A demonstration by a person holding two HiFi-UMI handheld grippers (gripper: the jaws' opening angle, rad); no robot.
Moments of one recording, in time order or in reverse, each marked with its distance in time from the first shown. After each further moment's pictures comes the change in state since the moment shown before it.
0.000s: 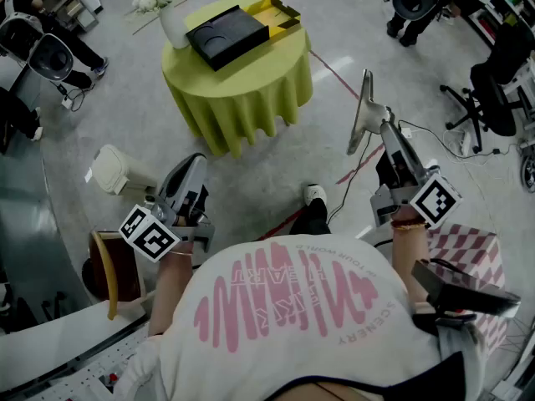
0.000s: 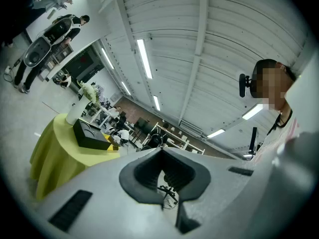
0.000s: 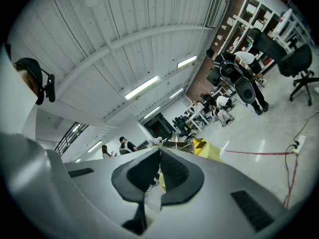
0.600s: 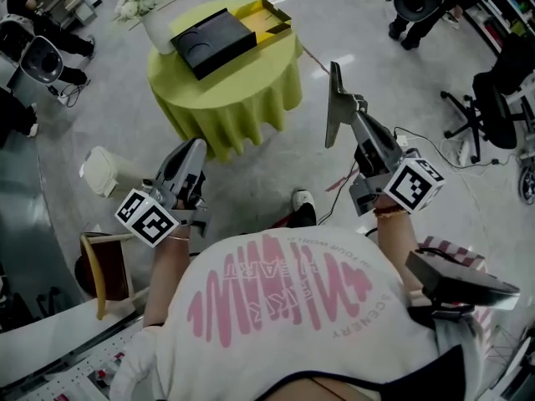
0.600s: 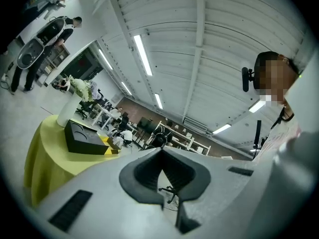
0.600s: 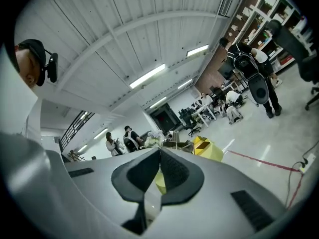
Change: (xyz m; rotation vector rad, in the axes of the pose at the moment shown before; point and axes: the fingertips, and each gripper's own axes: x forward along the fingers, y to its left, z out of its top) left arm 0.106 0.015 -0.007 0.051 0.014 0.043; right arm 0.072 -0.050 0.017 -0.056 0.120 0.079
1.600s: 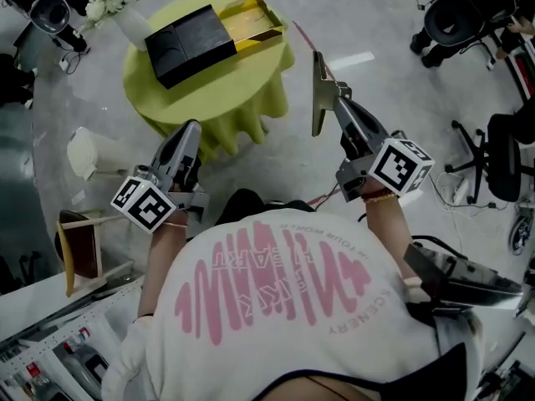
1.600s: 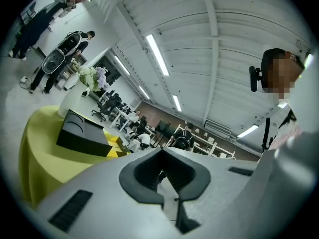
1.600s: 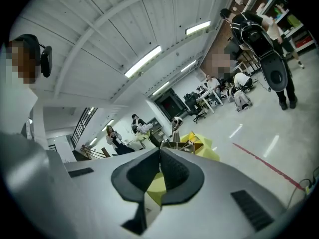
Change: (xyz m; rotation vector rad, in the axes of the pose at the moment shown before) left arm 0.187 0.048 -0.033 -0.038 -0.061 0.240; right arm 0.110 -0.182 0.064 0.048 0.202 0.096
